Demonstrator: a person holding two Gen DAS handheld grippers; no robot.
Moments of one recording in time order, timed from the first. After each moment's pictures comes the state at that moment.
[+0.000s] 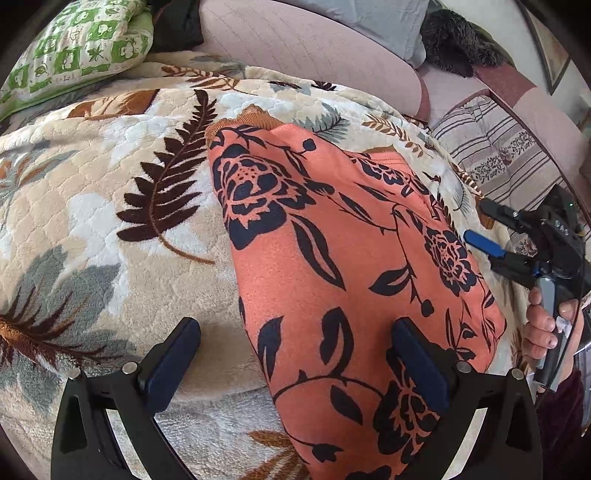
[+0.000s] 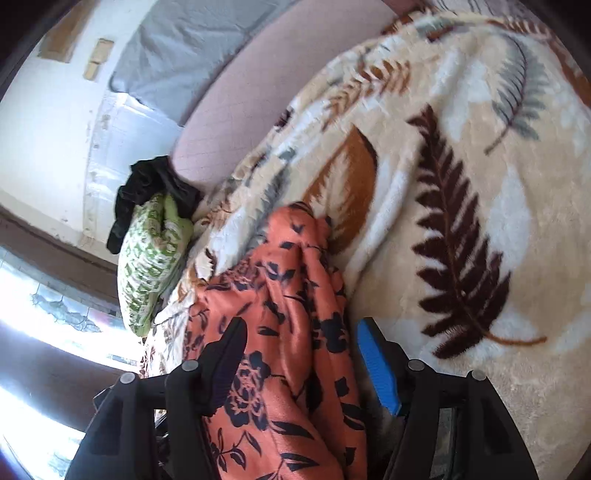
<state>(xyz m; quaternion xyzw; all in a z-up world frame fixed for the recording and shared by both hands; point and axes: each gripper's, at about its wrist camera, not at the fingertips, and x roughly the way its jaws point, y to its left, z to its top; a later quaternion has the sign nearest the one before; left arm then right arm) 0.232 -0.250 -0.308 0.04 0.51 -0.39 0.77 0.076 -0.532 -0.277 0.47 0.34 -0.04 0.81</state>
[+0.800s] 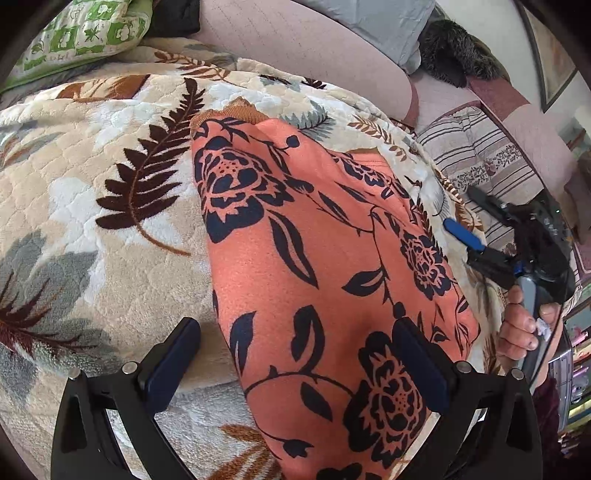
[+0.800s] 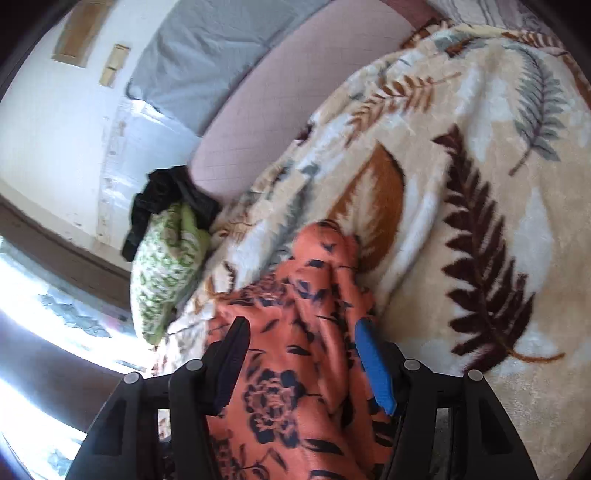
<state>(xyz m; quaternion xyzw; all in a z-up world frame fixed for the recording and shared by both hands) 0.234 -0.249 -0.309 0.00 0.53 -0.42 0.74 0.086 -0.532 -0.265 0.49 0.30 -0.01 0.82</state>
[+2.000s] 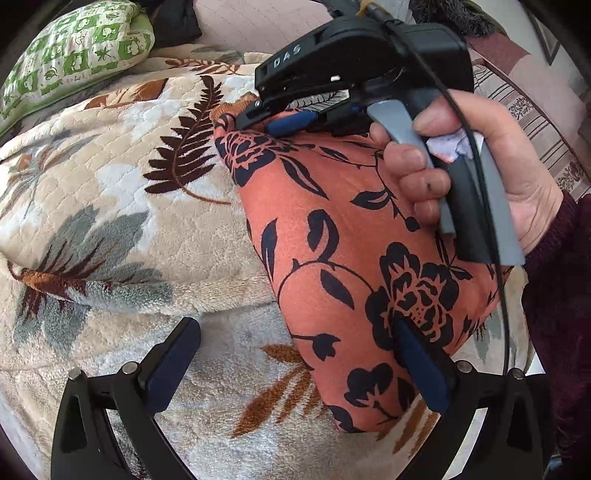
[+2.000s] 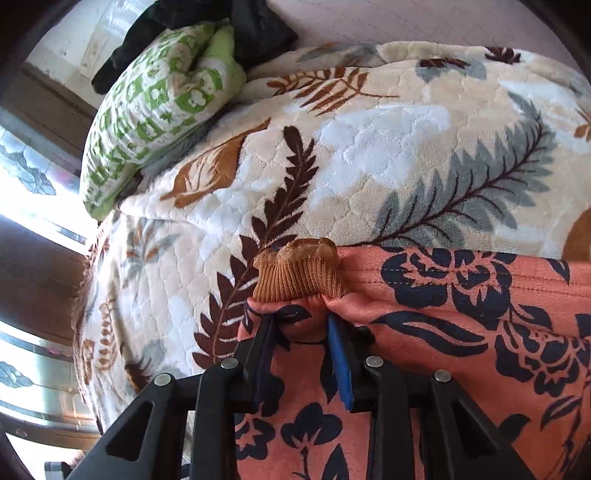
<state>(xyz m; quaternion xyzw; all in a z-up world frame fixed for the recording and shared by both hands) 0.197 -0.204 -0.305 0.09 0.52 -0.39 0.76 0.300 -0.380 -0.290 0.29 0.52 0.06 0.80</state>
